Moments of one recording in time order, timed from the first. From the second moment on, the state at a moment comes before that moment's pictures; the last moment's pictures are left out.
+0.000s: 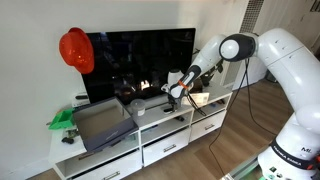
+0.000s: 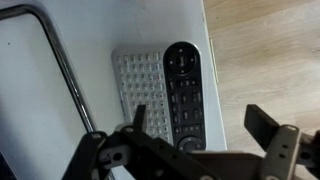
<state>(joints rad) 0.14 0.92 0.04 -1.68 -0.29 2.69 -0.92</state>
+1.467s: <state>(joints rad) 0.10 1.08 0.06 -1.50 -0.38 2.72 -0.94</state>
